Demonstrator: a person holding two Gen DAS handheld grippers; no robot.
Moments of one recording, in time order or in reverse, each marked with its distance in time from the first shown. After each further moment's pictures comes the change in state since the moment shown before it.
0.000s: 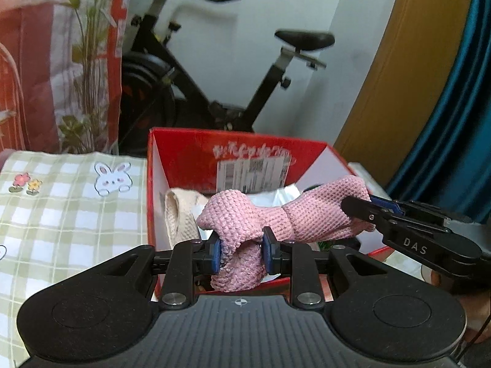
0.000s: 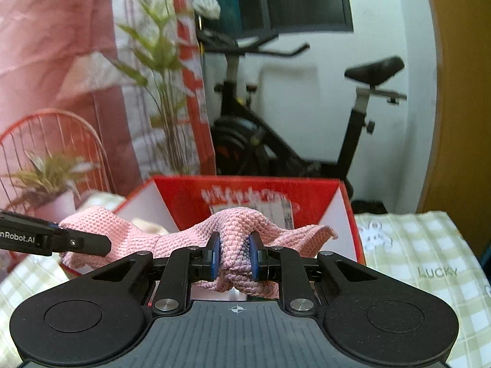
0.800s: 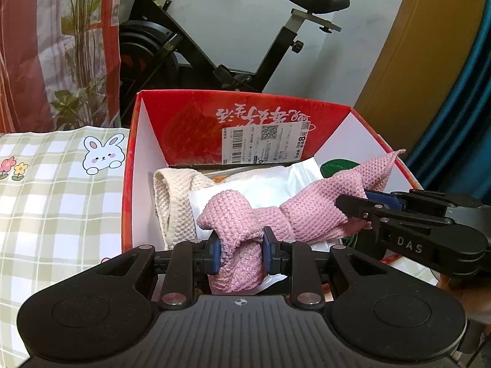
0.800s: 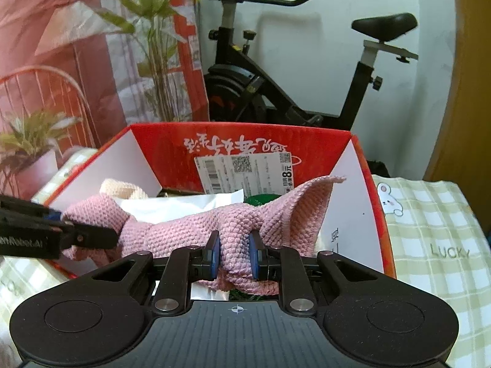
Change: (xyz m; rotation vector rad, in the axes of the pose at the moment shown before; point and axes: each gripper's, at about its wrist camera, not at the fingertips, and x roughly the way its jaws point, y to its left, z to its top) left arm 0.050 0.006 0.003 0.012 0.120 0.035; right arm 0.057 -0.001 -0.008 -0.027 0.186 -0.017
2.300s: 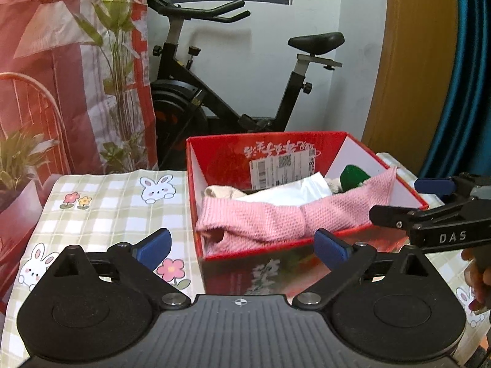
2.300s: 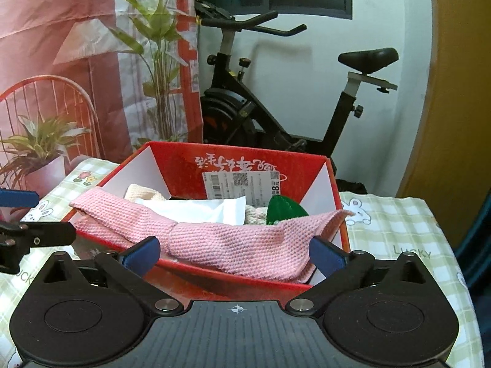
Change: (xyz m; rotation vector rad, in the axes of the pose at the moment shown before) left arm -0.088 -0.015 -0.042 0.096 -0.201 0.160; right arm -0.083 0.021 -0.016 -0.020 -0.087 -0.063
